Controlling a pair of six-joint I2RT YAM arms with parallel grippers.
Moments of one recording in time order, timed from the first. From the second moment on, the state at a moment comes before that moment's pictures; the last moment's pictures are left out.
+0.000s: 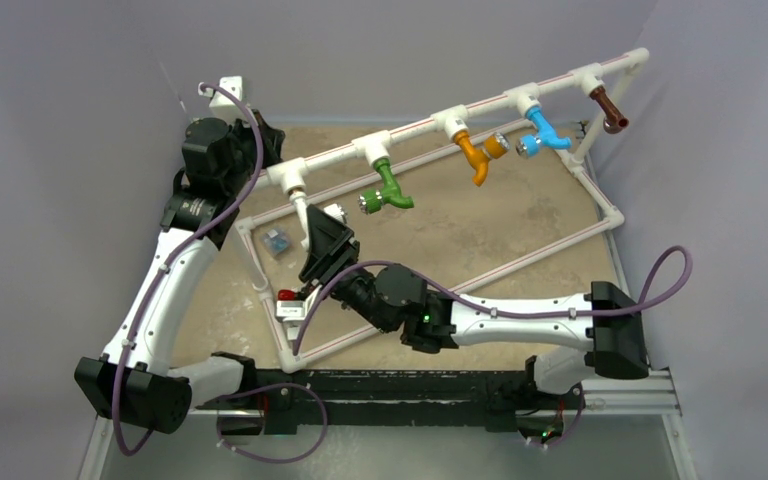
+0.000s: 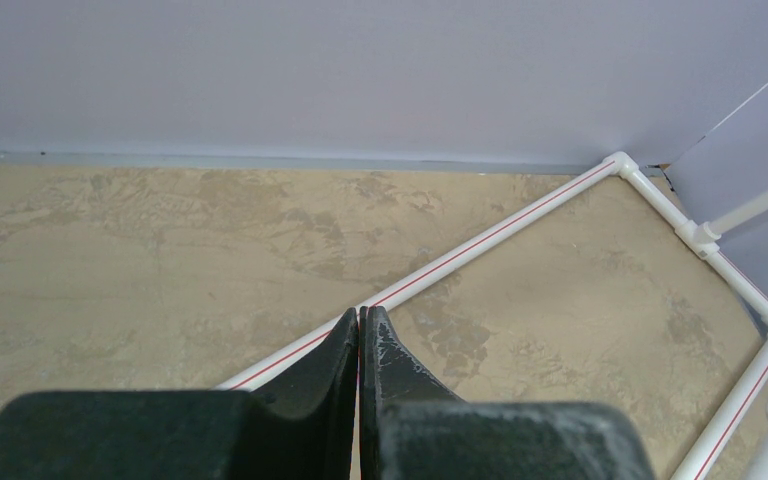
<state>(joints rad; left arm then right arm) -0.21 1.19 1.29 -0.25 0.03 -0.27 1.39 1.48 1.12 0.56 0.47 -1.72</state>
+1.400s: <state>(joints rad) -0.20 1.20 1.29 -0.24 0.05 -0.27 1.37 1.57 1.05 0.98 0.73 0.67</state>
